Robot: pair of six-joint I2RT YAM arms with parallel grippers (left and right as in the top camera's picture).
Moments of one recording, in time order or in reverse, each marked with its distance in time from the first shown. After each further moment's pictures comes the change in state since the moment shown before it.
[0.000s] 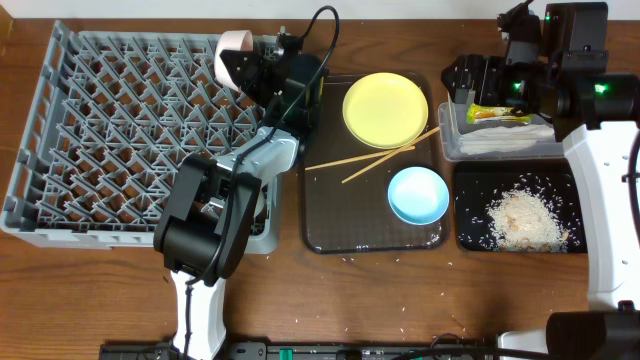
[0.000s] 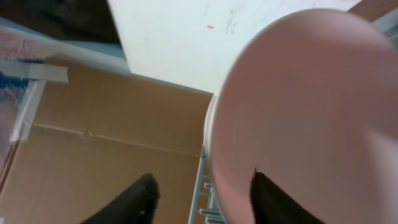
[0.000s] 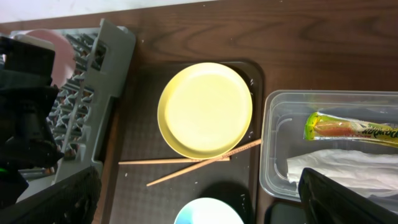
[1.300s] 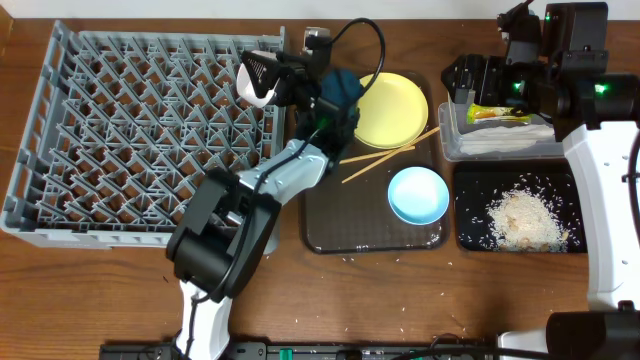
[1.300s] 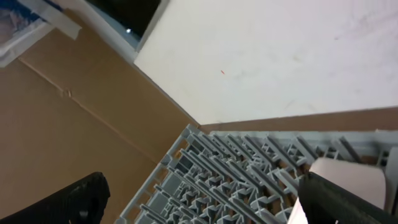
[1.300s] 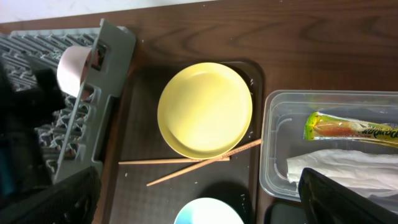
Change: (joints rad) left arm -0.158 -0.038 -0.002 0.218 -0.085 -0.273; right arm 0.000 0.000 0.000 0.000 0.000 0.000
